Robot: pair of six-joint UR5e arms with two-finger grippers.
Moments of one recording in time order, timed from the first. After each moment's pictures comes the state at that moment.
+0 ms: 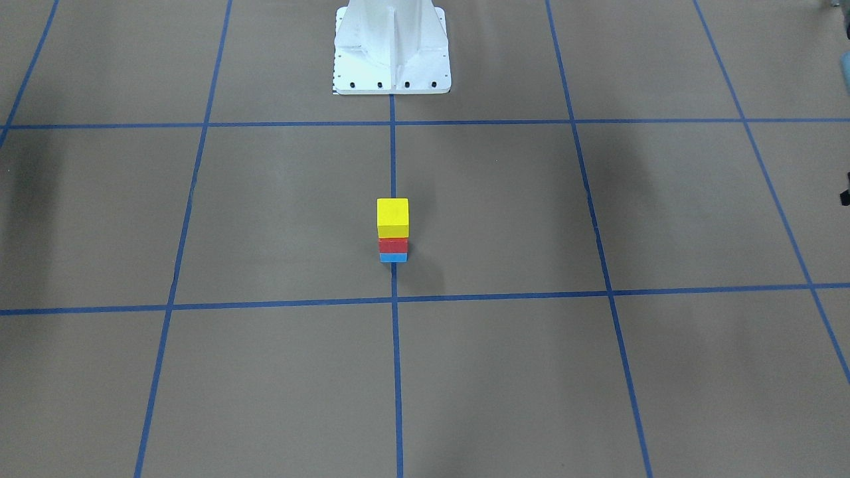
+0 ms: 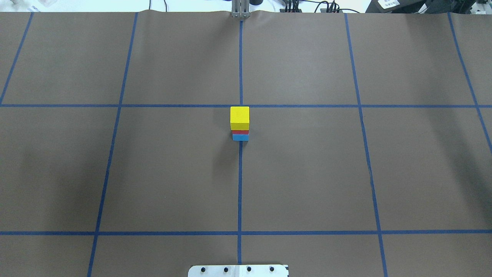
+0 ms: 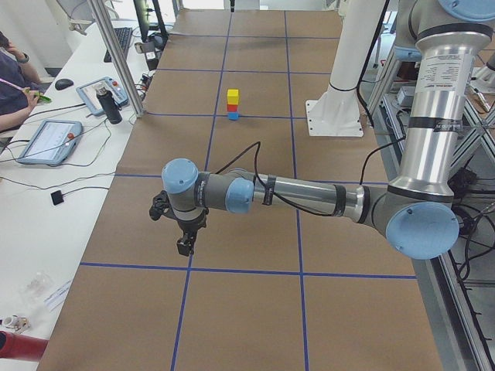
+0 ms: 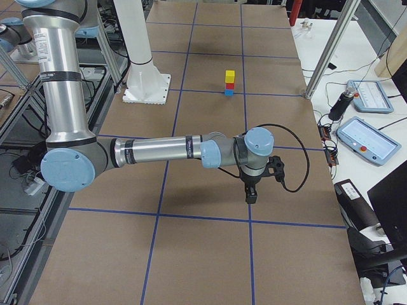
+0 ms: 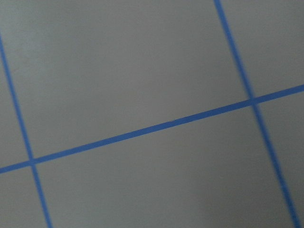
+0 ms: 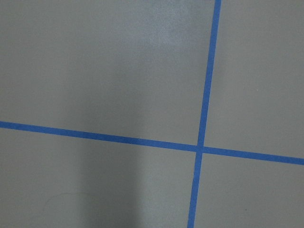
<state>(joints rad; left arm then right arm) -1.53 -1.67 -1.58 -1.59 -2.31 0.16 1.49 -1.48 1.59 -1.54 2.35 0.06</state>
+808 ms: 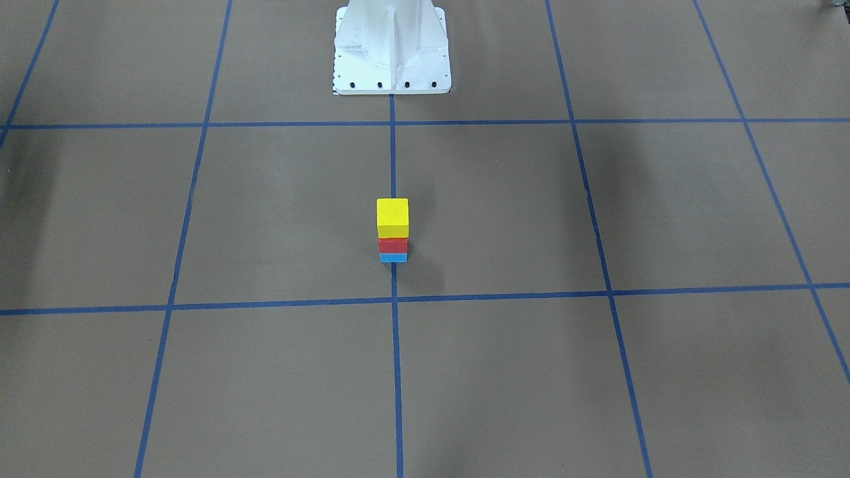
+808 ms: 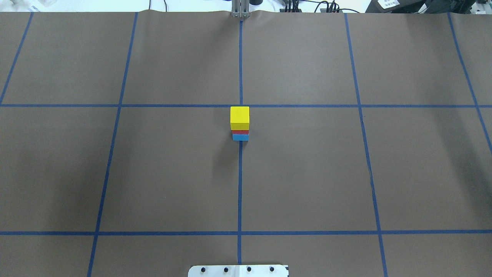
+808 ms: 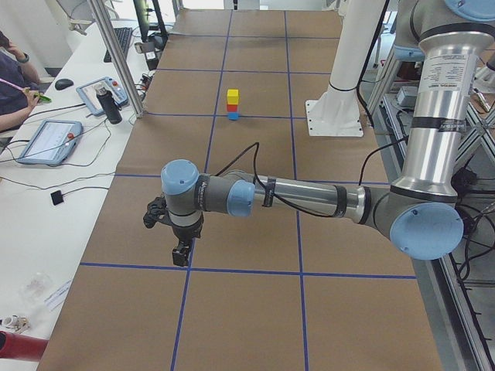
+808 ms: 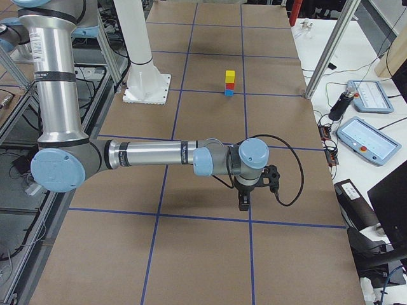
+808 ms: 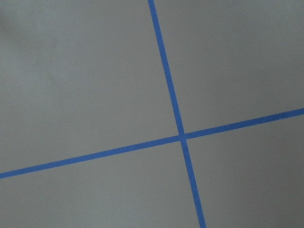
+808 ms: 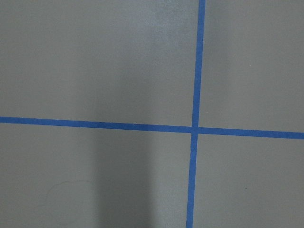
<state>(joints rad) -1.53 -1.67 -1.58 -1.60 -2.23 0.10 1.54 -1.52 1.58 -1.55 2.40 0.06</state>
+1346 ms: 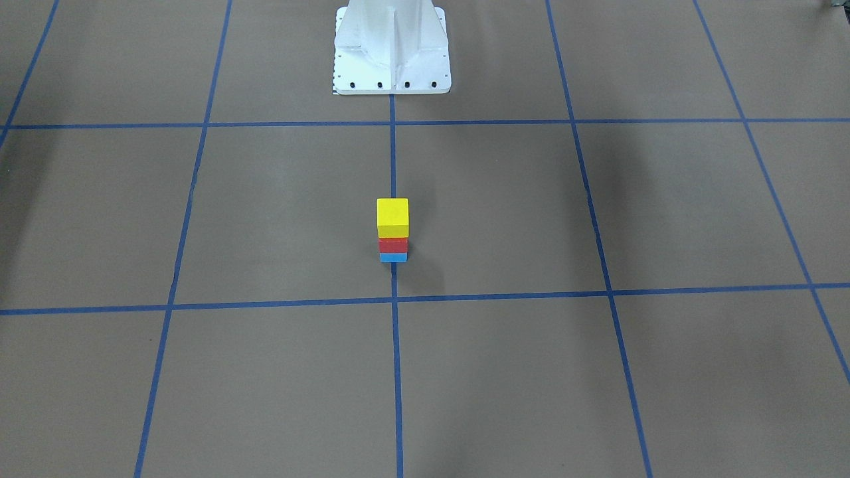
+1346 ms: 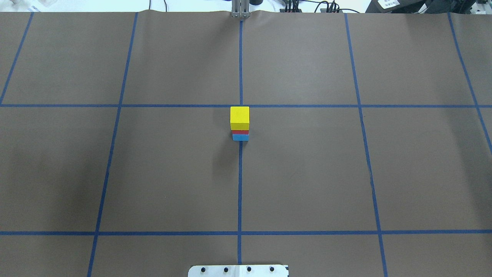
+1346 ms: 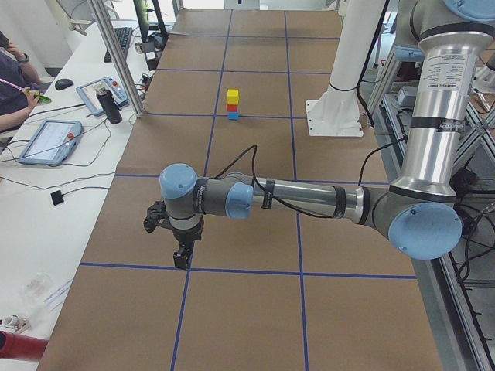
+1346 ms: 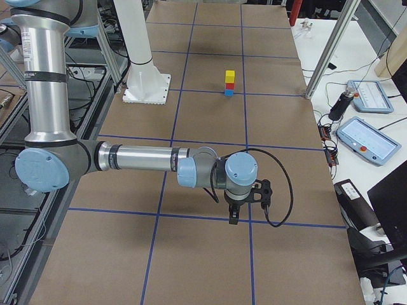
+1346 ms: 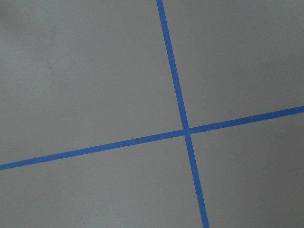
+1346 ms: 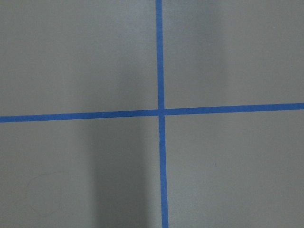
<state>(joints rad) -1.53 -1.67 -1.56 -1.59 -2.24 0.09 1.63 -1.56 1.58 -1.58 2.44 0.05</state>
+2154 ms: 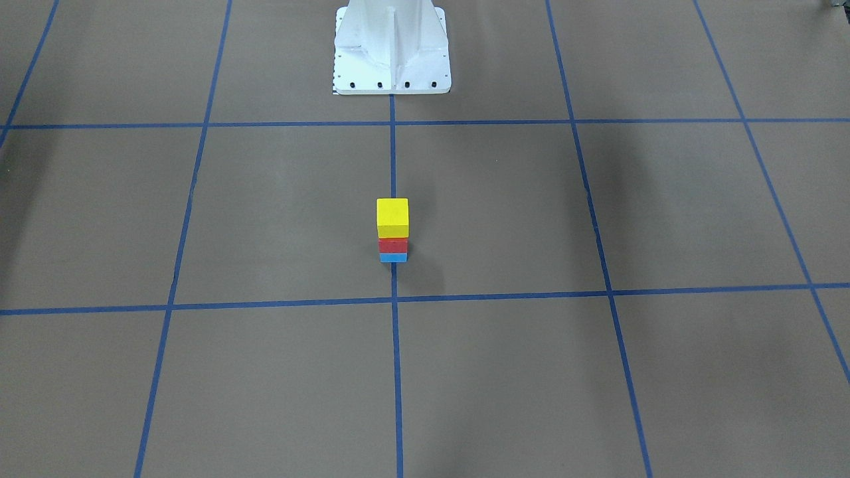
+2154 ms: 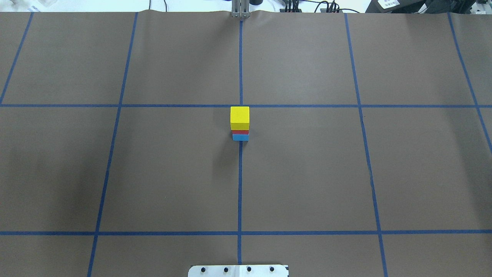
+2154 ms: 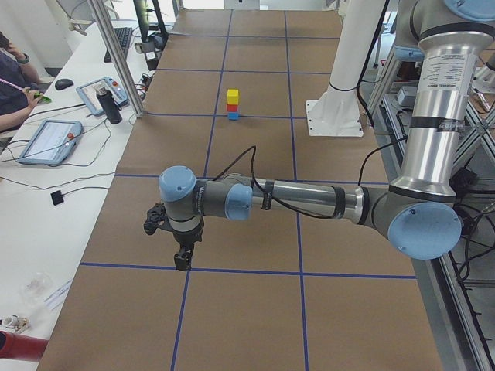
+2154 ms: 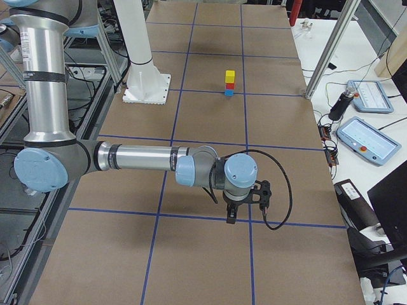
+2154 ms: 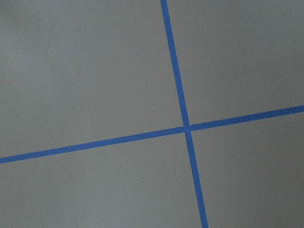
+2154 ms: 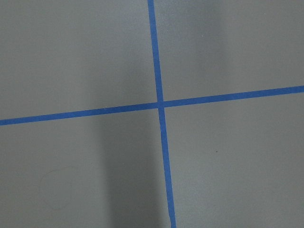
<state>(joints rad) -1.53 -1.68 -1.55 -1.58 -2.24 0.09 1.64 -1.56 1.59 -1.62 2.45 0.04</state>
